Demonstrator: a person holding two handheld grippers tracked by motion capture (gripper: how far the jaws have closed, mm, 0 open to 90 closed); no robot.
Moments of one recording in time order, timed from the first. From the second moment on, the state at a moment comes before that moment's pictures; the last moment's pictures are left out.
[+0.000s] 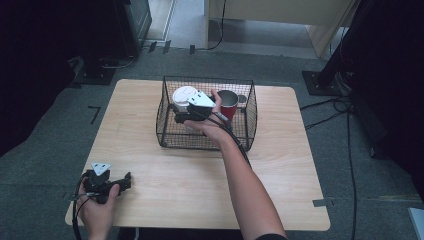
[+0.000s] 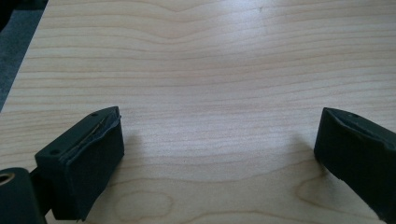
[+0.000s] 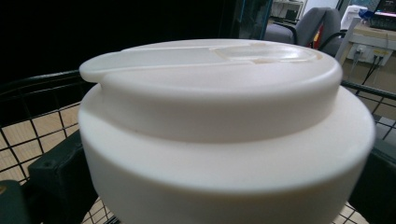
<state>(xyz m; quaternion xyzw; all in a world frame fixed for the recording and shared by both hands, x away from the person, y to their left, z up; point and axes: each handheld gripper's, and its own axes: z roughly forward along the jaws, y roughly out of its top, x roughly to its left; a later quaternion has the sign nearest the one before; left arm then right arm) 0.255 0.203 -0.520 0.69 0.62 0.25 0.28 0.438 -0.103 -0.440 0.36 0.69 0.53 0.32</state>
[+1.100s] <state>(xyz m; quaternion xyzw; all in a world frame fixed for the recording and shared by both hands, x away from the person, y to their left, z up) 0.256 0.203 -0.520 0.69 0.62 0.25 0.28 0.428 -0.135 -0.429 0.33 0.71 0.55 0.30</state>
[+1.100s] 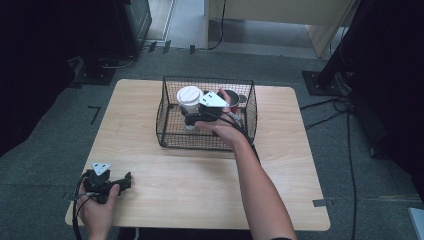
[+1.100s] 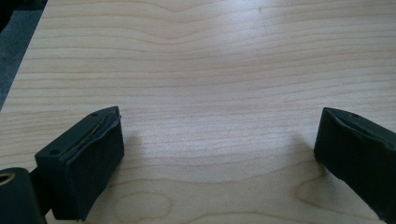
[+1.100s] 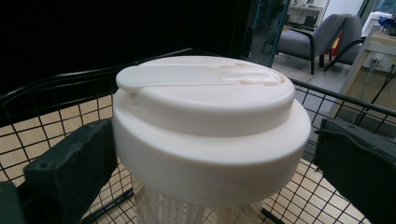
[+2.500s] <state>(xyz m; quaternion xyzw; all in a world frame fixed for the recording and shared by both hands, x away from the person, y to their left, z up) 0.256 0.203 -0.520 0.69 0.62 0.25 0.28 0.368 -0.187 -0.383 0.34 0.68 0.55 0.35</state>
